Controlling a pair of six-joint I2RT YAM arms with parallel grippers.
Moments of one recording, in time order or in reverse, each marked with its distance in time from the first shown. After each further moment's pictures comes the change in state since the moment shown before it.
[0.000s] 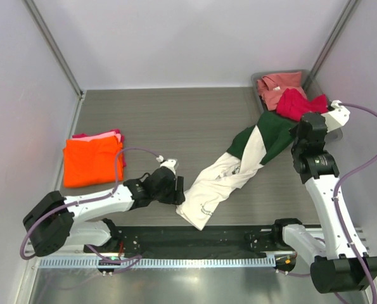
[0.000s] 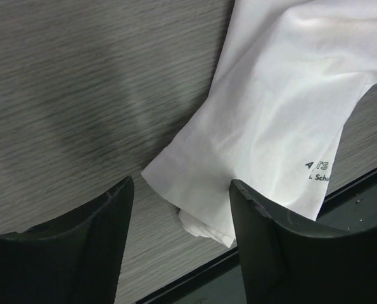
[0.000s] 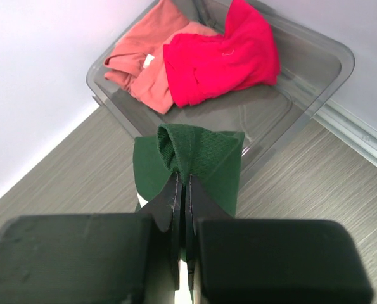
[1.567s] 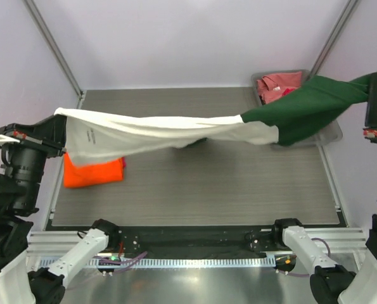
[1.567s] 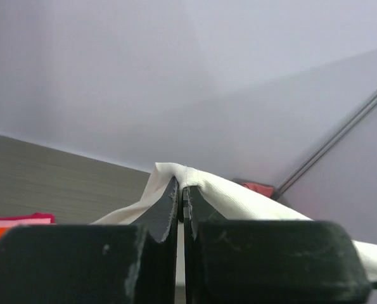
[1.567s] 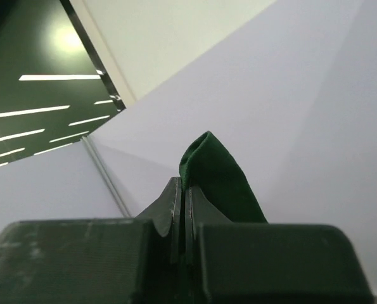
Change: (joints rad) left arm 0.544 -0.456 1.172 -0.537 -0.214 0.261; right arm 0.000 -0.078 0.948 -0.084 -0.546 0.072
